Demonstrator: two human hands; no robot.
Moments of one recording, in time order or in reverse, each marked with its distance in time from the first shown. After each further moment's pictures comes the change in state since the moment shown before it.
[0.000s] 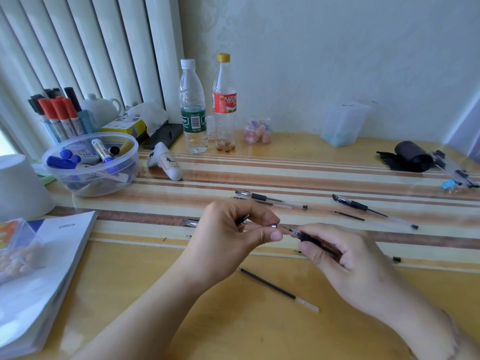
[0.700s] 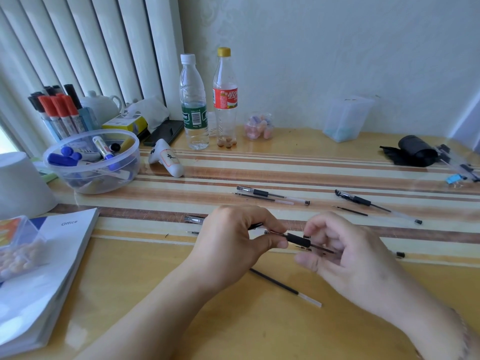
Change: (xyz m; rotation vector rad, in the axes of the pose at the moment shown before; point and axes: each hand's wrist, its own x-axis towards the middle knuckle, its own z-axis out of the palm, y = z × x) left_hand -0.006 -0.005 0.008 0.270 -0.005 0.078; right_hand -0.002 -0.007 -0.002 -0.004 -0.019 0.048
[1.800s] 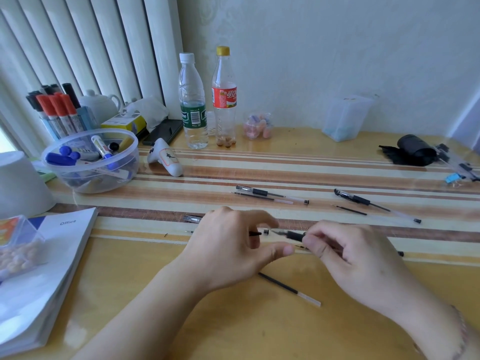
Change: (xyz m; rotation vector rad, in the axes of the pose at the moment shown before) left_hand -0.001 -0.004 -0.008 0.302 -0.125 0.098; right_hand 0.001 0.003 -0.003 -0.245 0.021 -0.037
